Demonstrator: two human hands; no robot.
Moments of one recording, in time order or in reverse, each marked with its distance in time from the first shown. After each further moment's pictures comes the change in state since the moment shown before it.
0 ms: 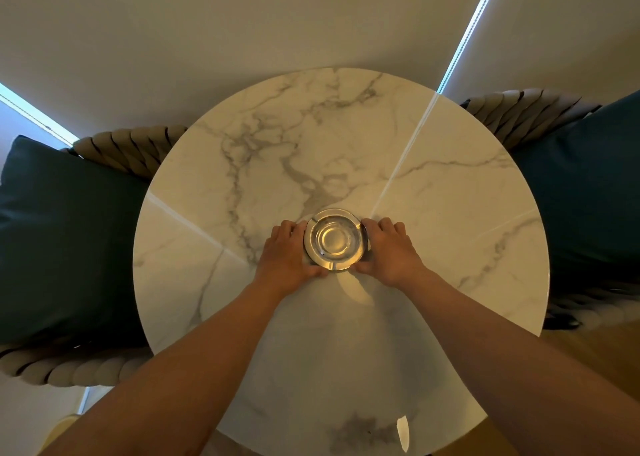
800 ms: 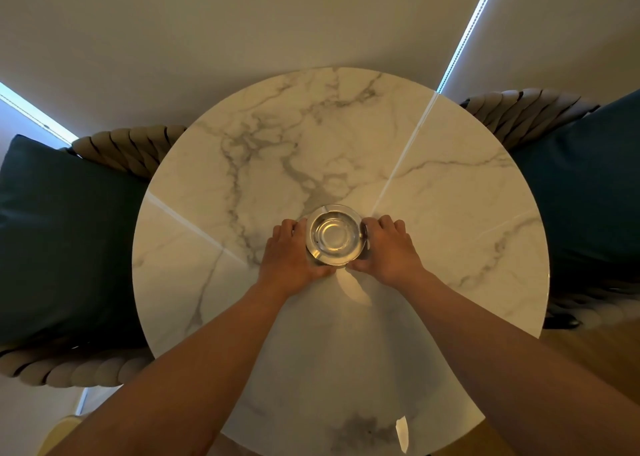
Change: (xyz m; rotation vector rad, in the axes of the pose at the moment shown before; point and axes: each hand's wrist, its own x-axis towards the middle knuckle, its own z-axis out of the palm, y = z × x) left_hand 0.002 0.005 0.008 0.026 0.047 -0.026; right_hand -0.001 -0.005 0.002 -0.007 0.061 0.023
